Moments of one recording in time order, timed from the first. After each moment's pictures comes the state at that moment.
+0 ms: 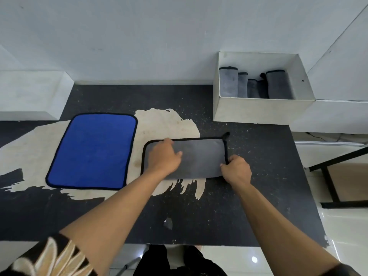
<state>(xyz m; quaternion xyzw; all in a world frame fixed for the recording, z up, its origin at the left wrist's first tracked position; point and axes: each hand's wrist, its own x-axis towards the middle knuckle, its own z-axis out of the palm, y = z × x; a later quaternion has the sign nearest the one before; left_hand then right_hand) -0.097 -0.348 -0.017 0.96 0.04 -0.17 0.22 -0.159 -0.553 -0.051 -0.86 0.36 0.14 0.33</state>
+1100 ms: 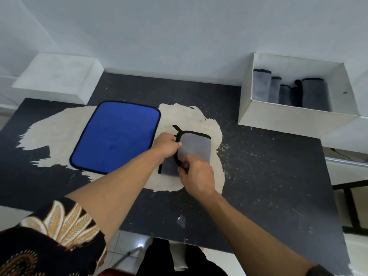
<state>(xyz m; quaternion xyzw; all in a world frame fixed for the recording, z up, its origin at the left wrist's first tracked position) -0.059 -0.288 -0.029 0.88 0.14 -0.24 0.39 -0.157 -0.409 -0.035 -0.94 0.00 0.07 0.33</state>
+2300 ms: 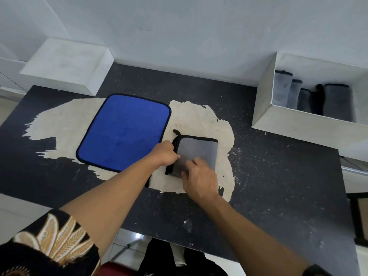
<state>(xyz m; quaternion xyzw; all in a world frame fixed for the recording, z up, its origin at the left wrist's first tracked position) -0.064 -0.248 -0.055 0.90 0.11 -0.32 0.27 -0.149 -0.390 -0.060 -0.97 -0.09 0.07 0.22</state>
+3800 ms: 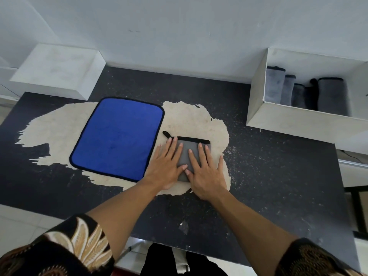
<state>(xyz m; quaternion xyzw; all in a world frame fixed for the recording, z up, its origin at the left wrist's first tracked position) -0.105 -0.258 -0.098 0.97 -0.17 -0.16 -0.02 -0.134 -0.433 -0.103 -0.98 -0.12 0.15 0.08</state>
